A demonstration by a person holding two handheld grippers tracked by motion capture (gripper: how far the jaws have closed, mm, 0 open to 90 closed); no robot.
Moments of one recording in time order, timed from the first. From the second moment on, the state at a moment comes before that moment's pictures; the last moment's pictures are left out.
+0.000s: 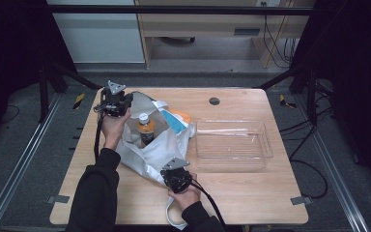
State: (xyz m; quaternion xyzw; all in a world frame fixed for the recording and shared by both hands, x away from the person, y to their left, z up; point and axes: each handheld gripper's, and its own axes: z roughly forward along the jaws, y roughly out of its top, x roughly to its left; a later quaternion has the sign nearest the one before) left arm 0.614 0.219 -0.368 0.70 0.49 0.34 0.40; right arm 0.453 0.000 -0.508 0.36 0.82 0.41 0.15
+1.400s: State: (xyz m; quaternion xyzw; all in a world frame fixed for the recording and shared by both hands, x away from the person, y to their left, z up) left arm 0.606 0.233 -0.378 0.71 0.48 0.34 0.39; right arm 0.453 0.001 -0.508 0.36 0.82 0.41 0.15
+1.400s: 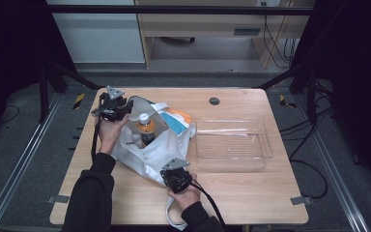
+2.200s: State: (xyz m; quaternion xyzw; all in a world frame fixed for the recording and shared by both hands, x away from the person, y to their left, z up) left arm 0.571 0.255 -0.388 0.73 0.47 0.32 0.39; right arm 0.453 0.001 -0.508 0.36 0.82 0.41 0.15
